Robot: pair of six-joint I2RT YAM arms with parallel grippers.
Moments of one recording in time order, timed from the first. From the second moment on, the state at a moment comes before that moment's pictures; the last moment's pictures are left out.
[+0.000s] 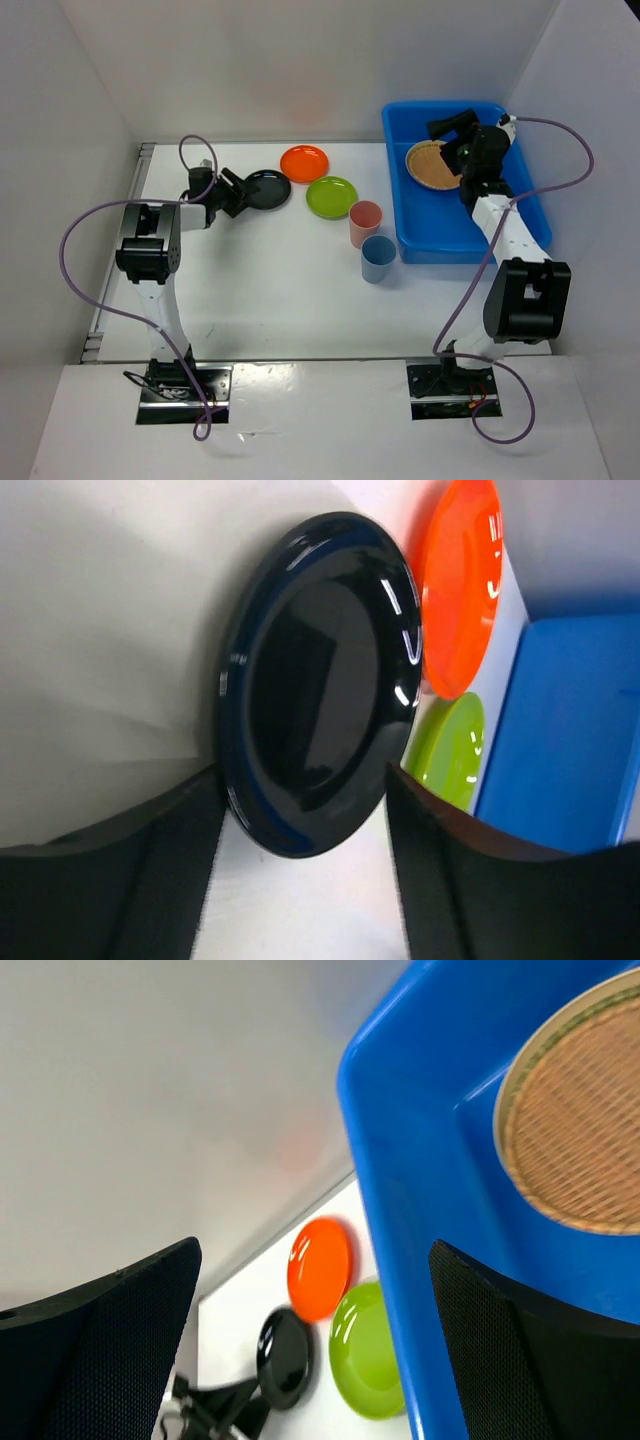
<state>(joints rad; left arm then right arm) 0.01 2.10 1.20 0.35 0.40 -0.94 -0.07 1.55 1.22 0.16 -0.07 0.92</state>
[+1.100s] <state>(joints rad) 0.09 1.56 1.13 0.23 0.78 -0.90 0.37 1.79 1.61 -0.11 -0.62 0.51</state>
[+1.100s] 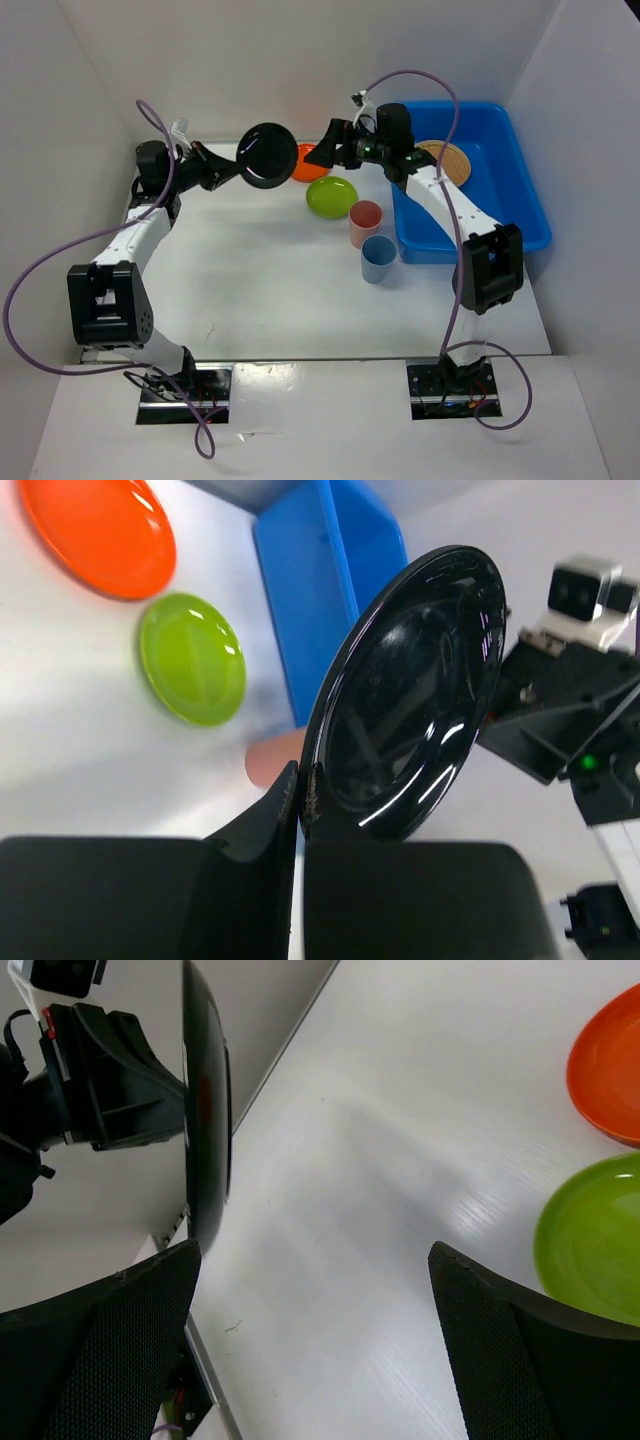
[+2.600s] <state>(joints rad) 0.06 1.65 1.22 0.06 0.67 -0.73 0.06 1.67 1.61 -0.17 -0.05 0.63</state>
